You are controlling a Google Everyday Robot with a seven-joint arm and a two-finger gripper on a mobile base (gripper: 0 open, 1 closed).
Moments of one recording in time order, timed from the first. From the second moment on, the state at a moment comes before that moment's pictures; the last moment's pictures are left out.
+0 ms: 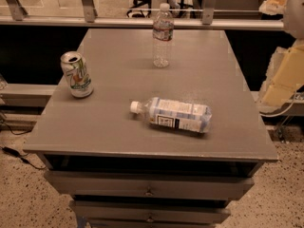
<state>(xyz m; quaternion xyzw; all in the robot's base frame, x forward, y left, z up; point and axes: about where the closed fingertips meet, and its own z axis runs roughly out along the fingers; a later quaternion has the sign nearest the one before) 0.427 -0.196 1.036 -0.60 0.76 -0.09 0.23</state>
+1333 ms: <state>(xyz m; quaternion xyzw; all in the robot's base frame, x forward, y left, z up) 0.457 -0.126 0.934 -0.59 0.78 -0.03 0.20</state>
